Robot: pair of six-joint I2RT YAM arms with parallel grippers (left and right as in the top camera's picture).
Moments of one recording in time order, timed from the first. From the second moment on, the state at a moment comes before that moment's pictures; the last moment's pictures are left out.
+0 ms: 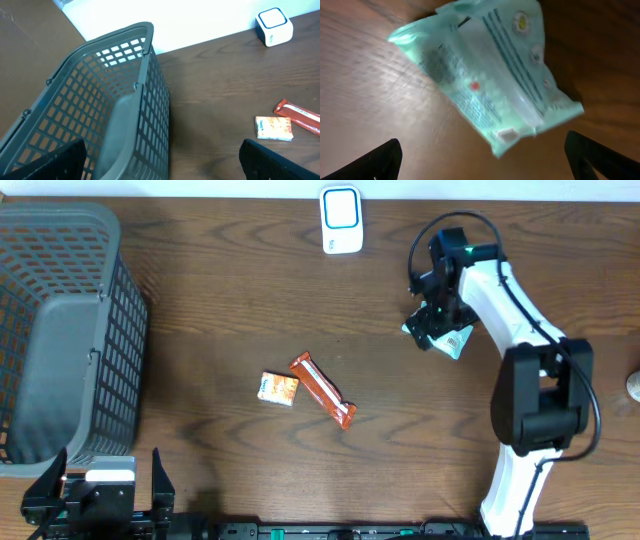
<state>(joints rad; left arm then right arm) 0.04 0.34 1.24 -1.24 -0.11 0.33 0.16 2.12 1.66 -1.10 0.09 -0.34</state>
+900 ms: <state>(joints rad) 0.04 0.34 1.24 -1.24 -0.11 0.33 0.16 2.22 1.67 -0.92 0.12 -0.45</state>
